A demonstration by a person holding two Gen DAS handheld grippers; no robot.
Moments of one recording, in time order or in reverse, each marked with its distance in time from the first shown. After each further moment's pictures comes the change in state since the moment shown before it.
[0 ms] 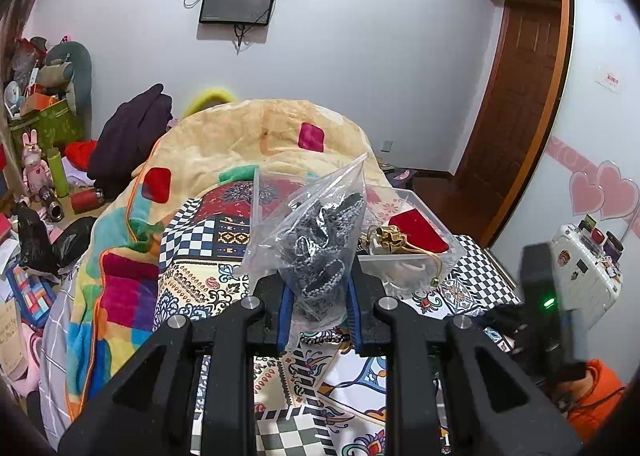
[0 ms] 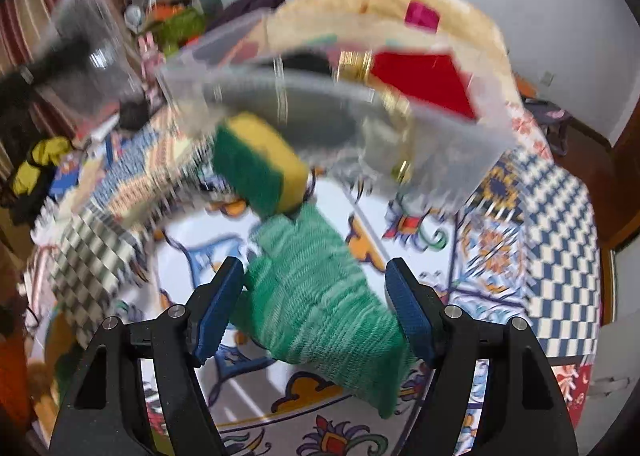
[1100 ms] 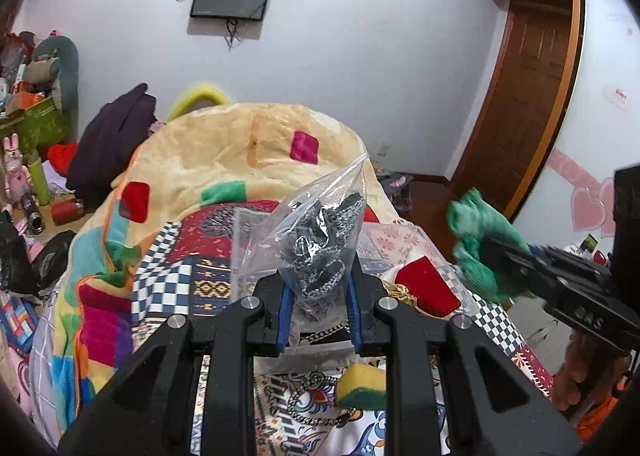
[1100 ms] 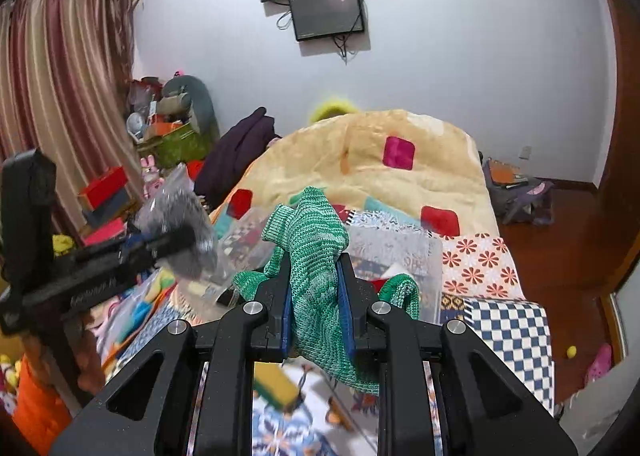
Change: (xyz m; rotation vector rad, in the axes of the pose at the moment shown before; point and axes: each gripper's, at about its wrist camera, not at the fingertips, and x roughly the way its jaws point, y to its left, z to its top) left arm 0.064 -0.001 0.053 -0.012 0.026 -0.038; right arm -0.089 -0.020 0.086 0.079 -0.441 -0.010
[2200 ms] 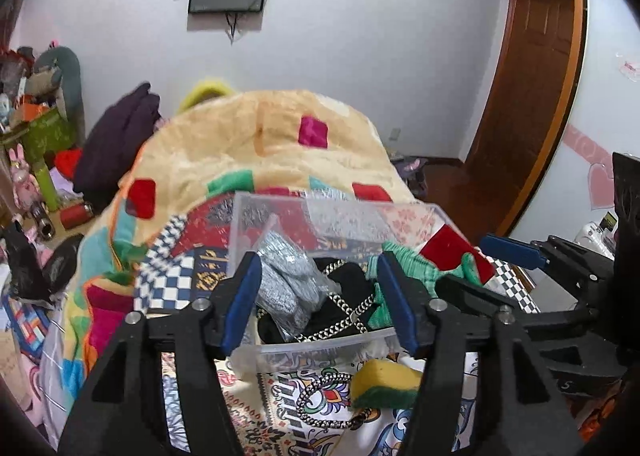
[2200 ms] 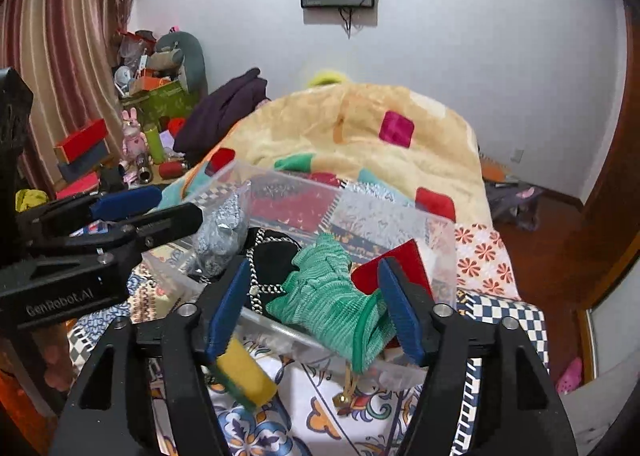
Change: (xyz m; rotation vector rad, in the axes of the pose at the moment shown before) left arm 0.011 -0.009 -0.010 0.057 0.019 0.072; right arm 0.018 0.026 -0.017 -0.118 0.085 -0.086
